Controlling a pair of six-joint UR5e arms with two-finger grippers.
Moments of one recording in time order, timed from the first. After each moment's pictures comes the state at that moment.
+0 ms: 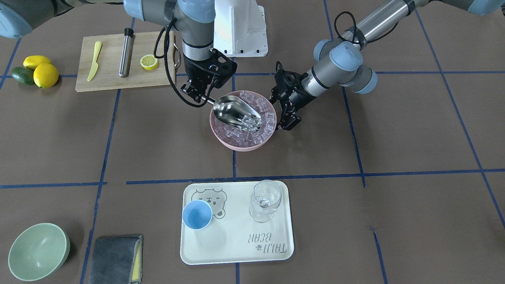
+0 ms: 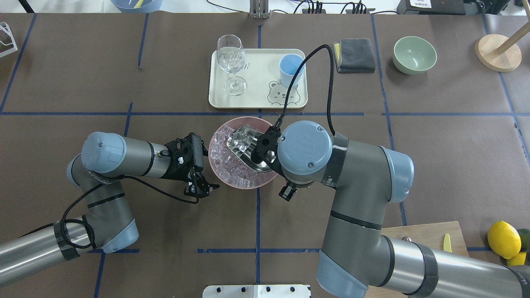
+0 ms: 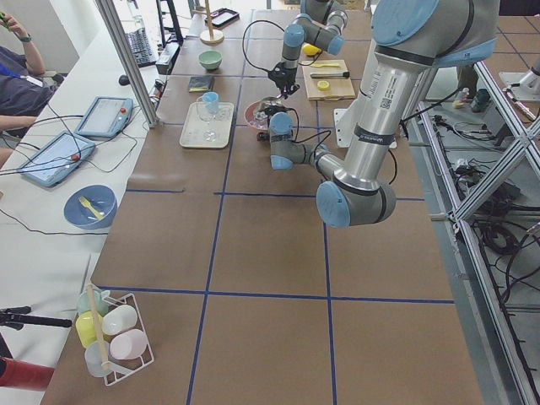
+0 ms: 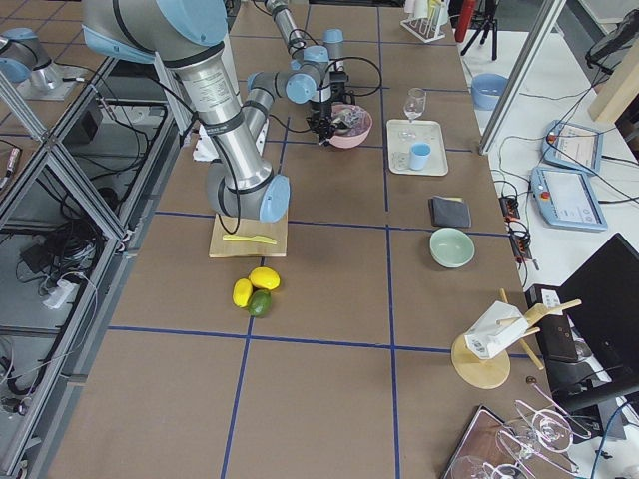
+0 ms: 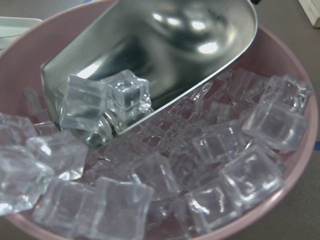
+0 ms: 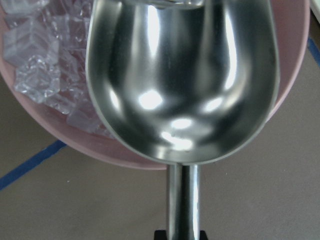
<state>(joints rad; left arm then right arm) -0.51 -1.99 -1.47 -2.68 -1.95 -0.03 0.41 -0.94 1.87 -1.82 1.72 0.32</state>
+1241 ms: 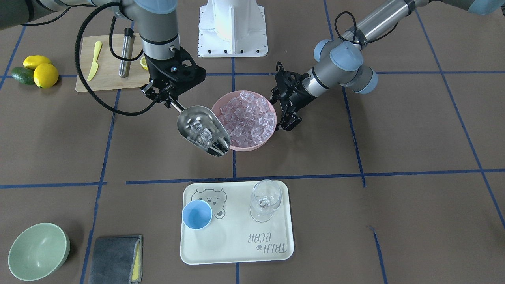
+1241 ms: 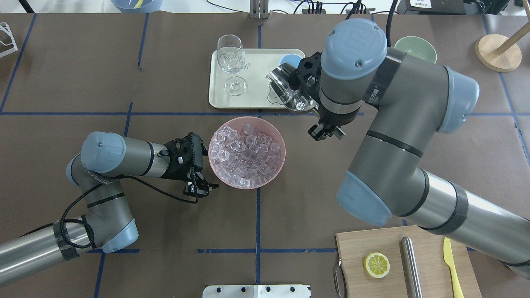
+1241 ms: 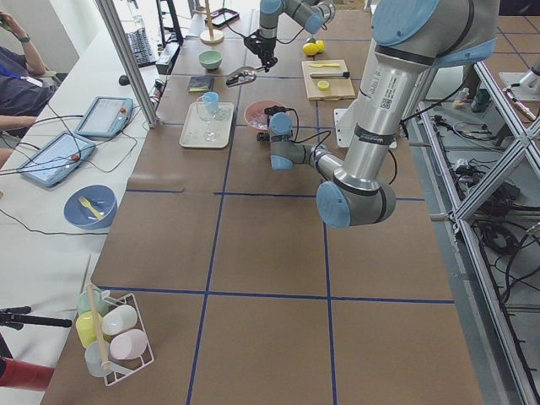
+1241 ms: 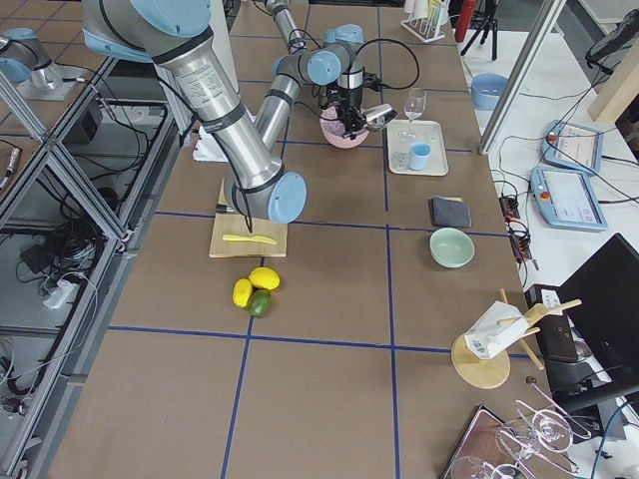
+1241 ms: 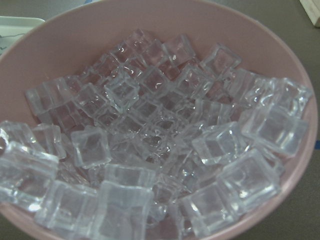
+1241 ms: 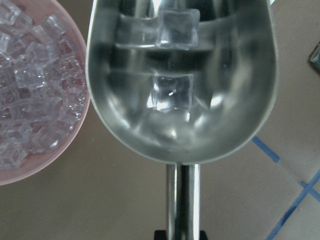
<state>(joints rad) -0.51 -1.99 -1.47 -2.68 -1.95 -0.03 0.67 -0.86 1.89 -2.05 1.86 0.33</state>
